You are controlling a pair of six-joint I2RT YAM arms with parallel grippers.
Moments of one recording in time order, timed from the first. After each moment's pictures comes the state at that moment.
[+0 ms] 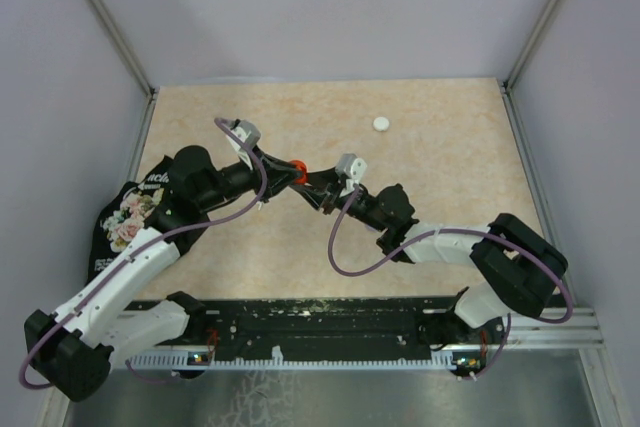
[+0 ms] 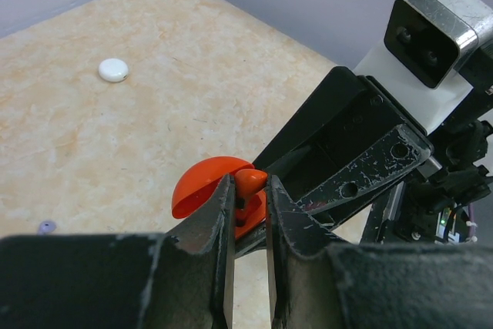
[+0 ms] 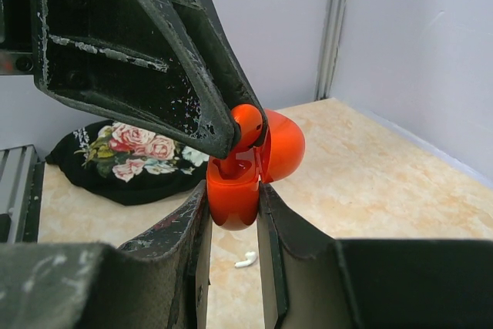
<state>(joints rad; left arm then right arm) -0.56 0.97 0.82 0.11 0.51 -0.21 0.86 1.45 0.58 1.21 -0.27 0.04</state>
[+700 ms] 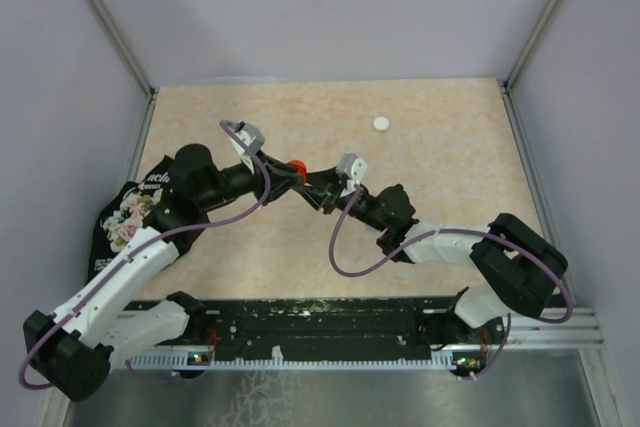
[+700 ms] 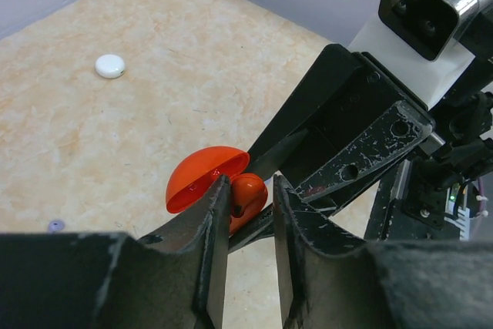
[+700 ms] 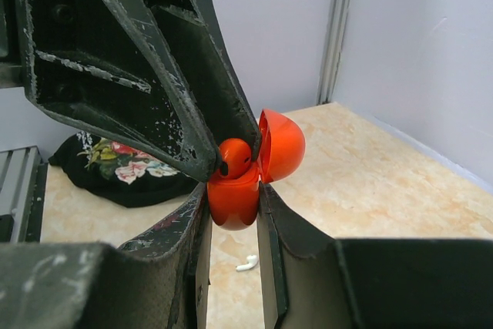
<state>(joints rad) -0.56 0.97 0.84 0.06 0.54 -0.13 0.86 1.45 0.58 1.22 -0.28 0.05</state>
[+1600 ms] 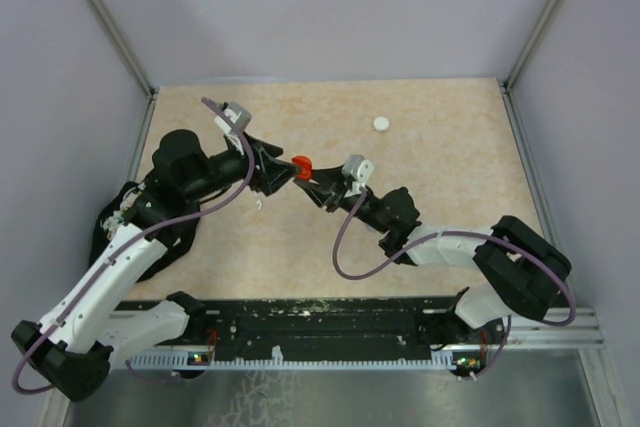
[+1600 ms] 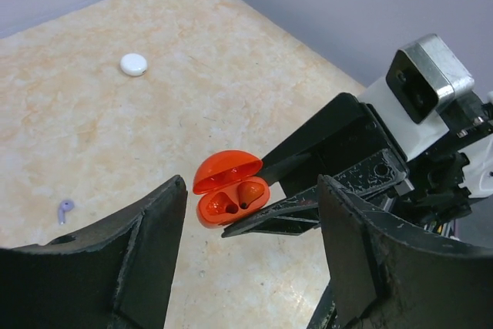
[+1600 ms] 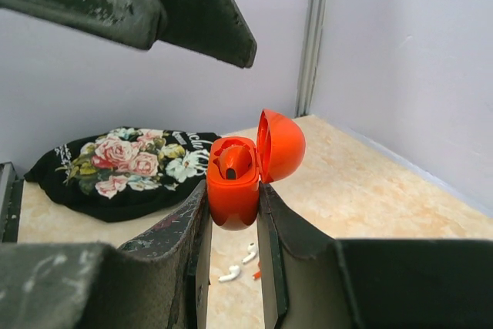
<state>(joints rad) -0.56 0.97 1.02 -0.13 0.44 -0.24 0.86 1.44 0.56 1.27 -0.22 0.02</state>
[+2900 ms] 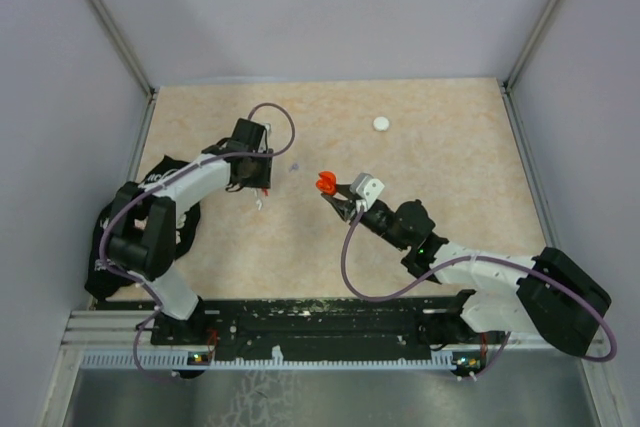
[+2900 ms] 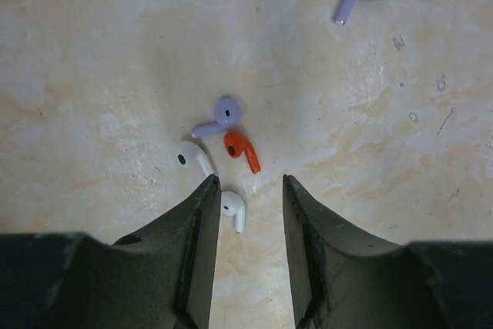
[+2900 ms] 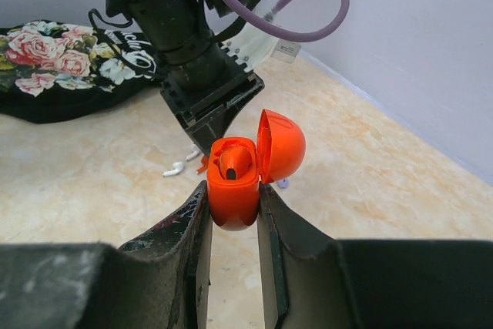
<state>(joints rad) -0.39 1.69 1.12 -0.43 -0.10 -0.23 0.85 1.17 0.39 0.93 -0.09 -0.19</state>
